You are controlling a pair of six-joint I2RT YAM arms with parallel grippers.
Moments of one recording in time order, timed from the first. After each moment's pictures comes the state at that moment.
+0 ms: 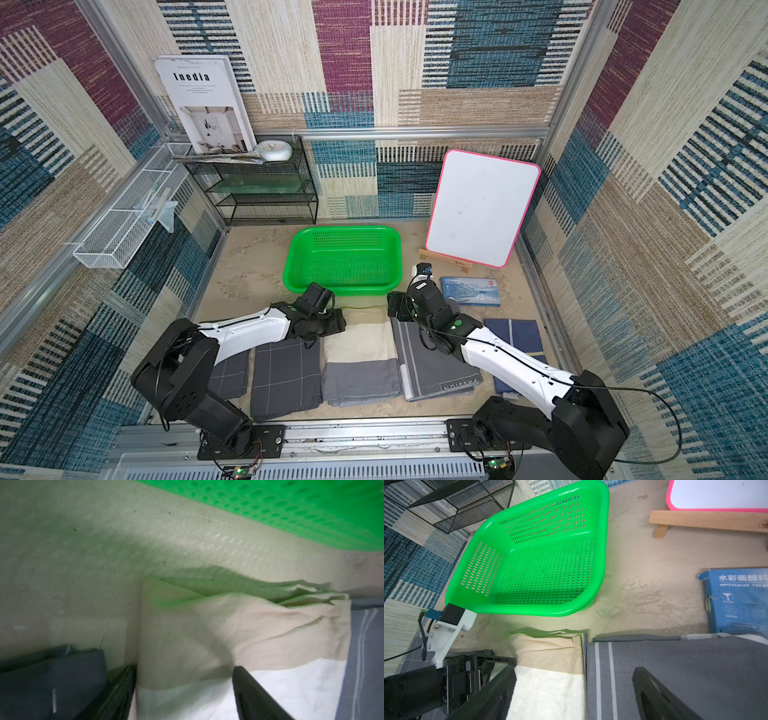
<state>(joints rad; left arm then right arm) -0.57 1.61 0.84 -0.32 0.02 -0.76 0.71 1.17 0.72 -0.15 0.21 0.59</state>
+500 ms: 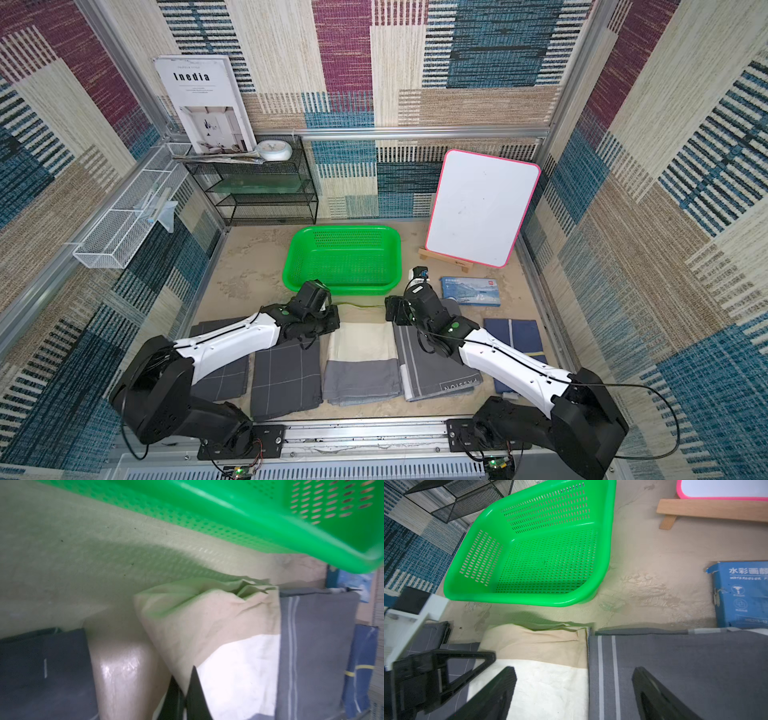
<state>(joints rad) -0.61 1.42 0.82 -0.33 0.03 -0.81 0.74 1.18 0.71 -0.15 0.22 0.59</state>
